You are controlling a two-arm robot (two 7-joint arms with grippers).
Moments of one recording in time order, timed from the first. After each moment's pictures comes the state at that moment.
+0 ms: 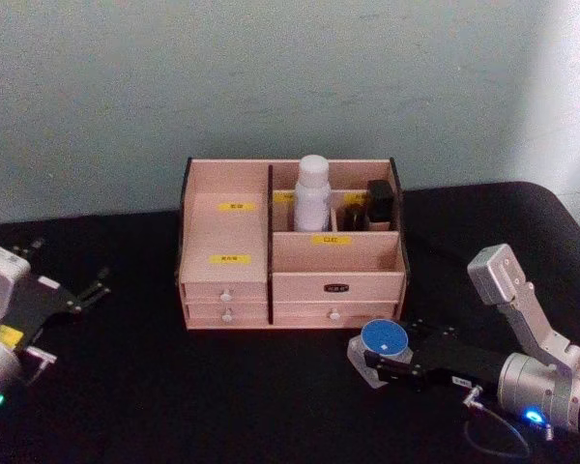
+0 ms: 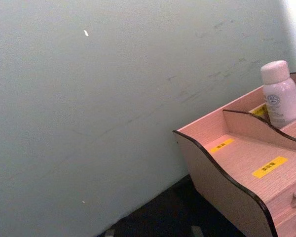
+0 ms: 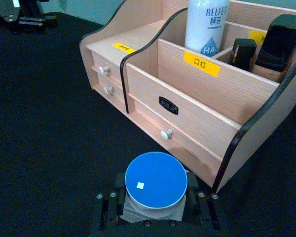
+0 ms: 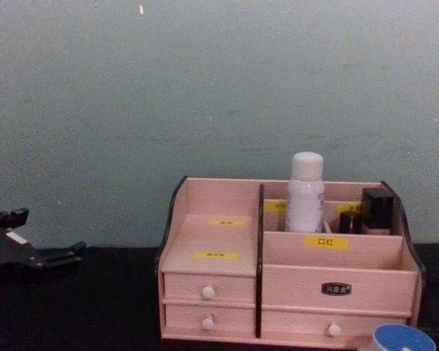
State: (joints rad) left arm -0.20 0.60 0.45 -1.41 -0.25 -0.12 0.03; right arm 0.14 0.60 -0.39 -1.48 0.45 0.19 0.50
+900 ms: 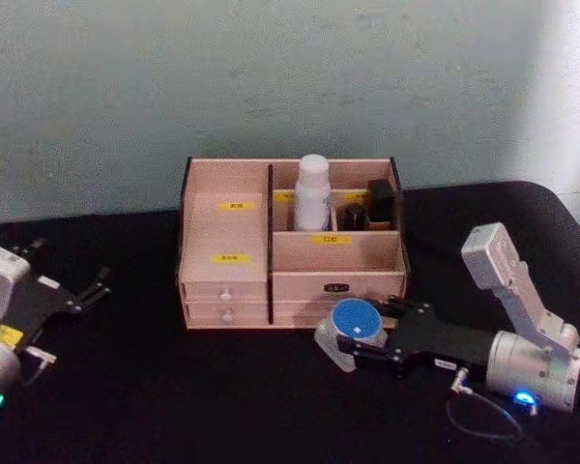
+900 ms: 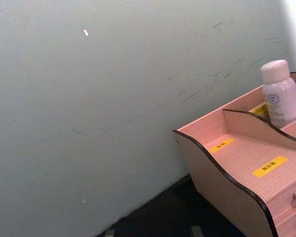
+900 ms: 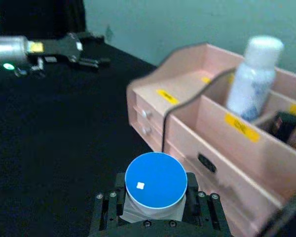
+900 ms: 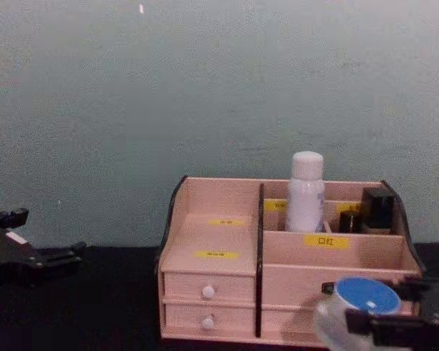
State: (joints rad) left arm -0.20 0.60 0.45 -1.41 -0.25 -0.12 0.03; right arm 0.19 0.62 -0.43 -1.53 0.47 0.11 0.60
